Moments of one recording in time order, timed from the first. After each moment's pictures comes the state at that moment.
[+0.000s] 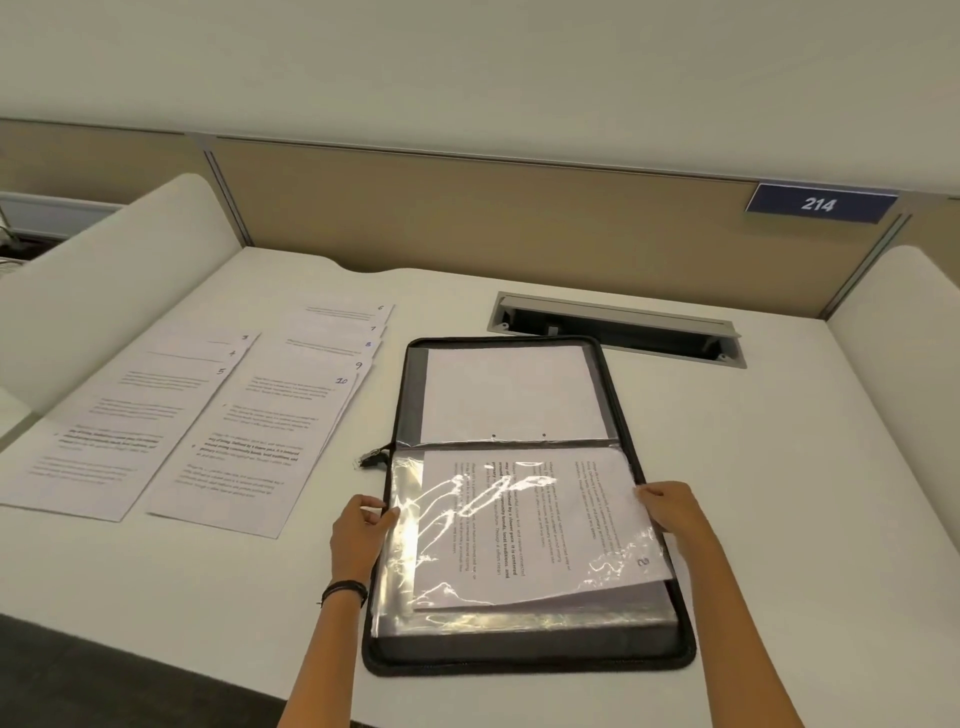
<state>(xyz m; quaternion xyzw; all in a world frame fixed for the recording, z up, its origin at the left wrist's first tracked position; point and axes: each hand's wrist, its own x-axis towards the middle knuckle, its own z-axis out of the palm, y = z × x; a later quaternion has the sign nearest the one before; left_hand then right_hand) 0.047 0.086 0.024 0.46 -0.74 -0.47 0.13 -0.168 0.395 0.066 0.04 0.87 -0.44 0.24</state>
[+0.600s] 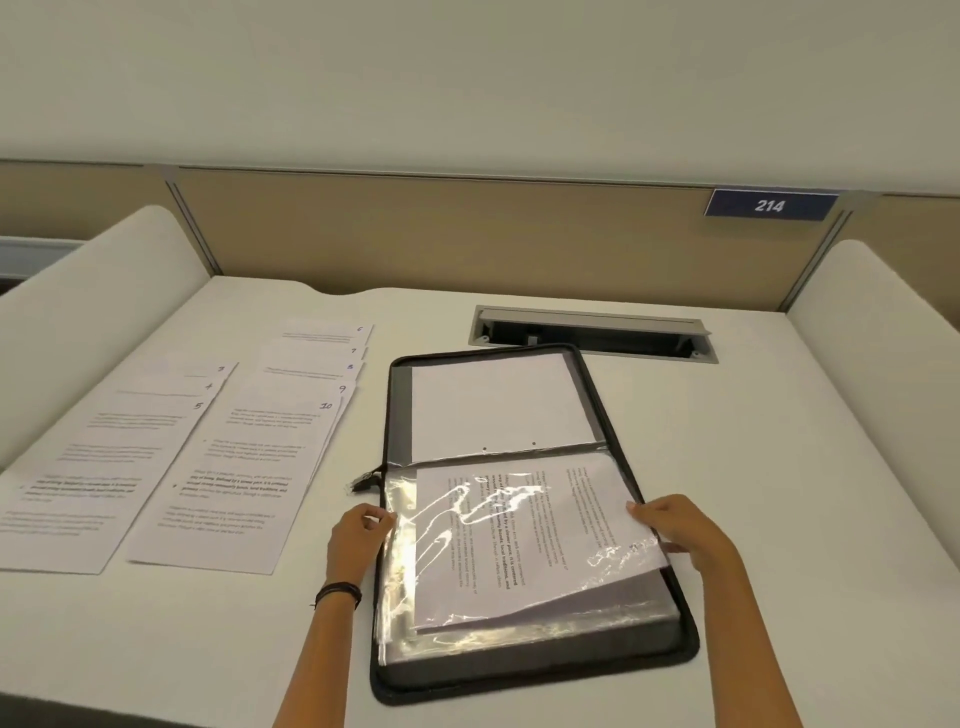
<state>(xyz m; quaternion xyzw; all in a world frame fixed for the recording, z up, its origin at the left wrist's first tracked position) 0.032 0.064 0.032 0.41 -0.78 -0.47 0.08 -0.137 0.403 0.105 0.07 0.84 -0.43 0.32</state>
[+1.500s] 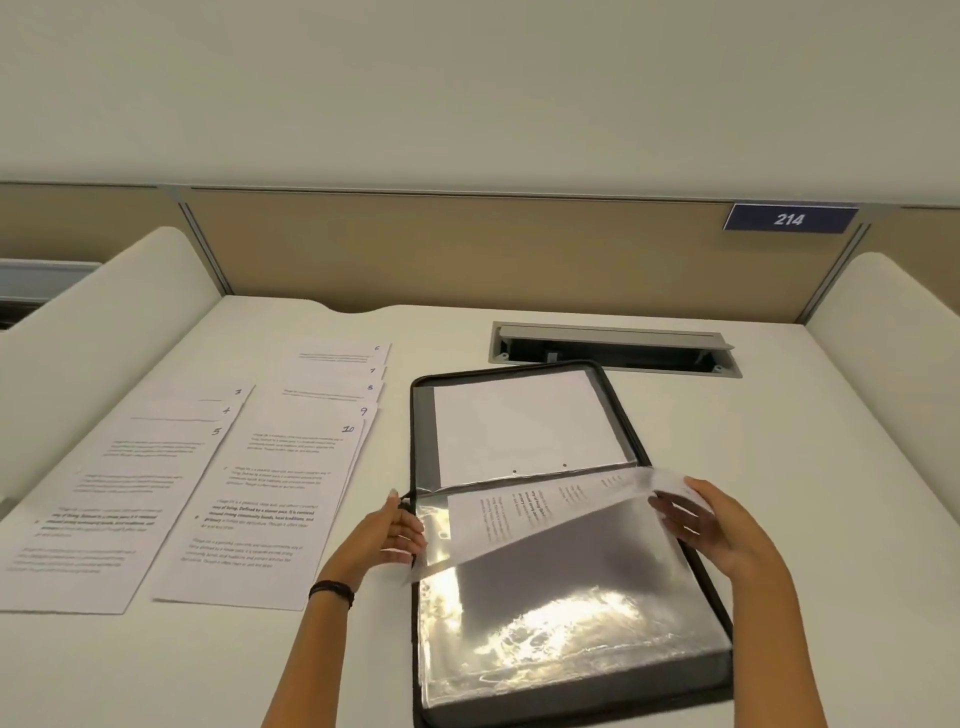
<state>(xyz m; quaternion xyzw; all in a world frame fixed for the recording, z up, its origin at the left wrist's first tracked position) 0.014 0.012 0.067 0.33 -0.67 -0.66 -0.08 -0.139 0.382 0.122 0.17 0.54 -0.78 0.28</state>
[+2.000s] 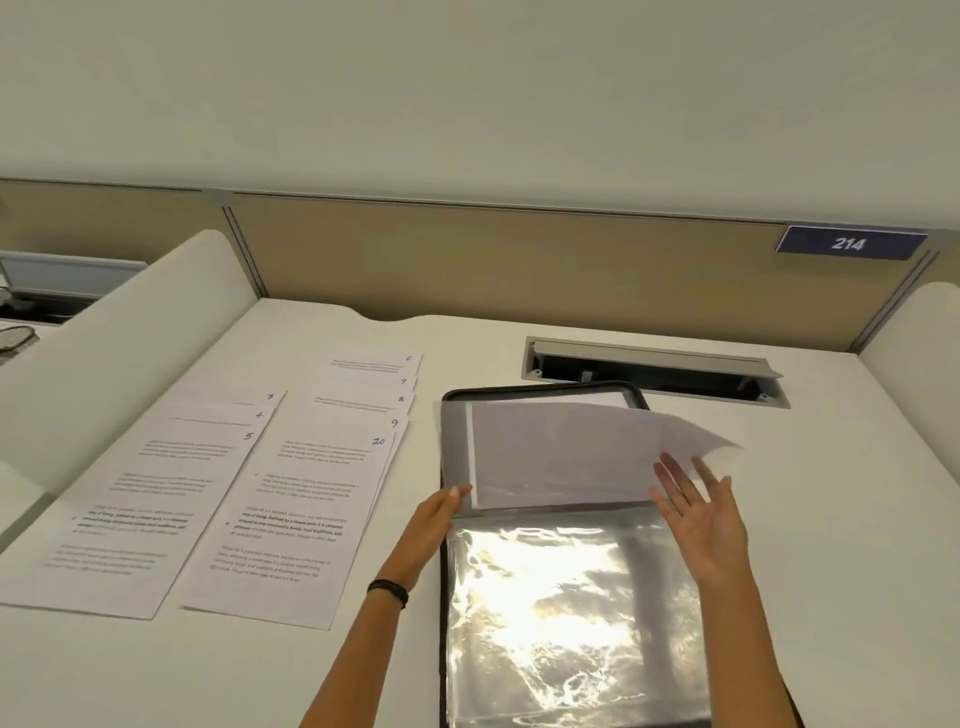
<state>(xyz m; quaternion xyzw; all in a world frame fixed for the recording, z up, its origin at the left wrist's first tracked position) -0.018 0.020 0.062 0.22 -0.73 -0.64 0.01 -0.156 0.310 0.108 0.10 0.40 -0.90 0.16</state>
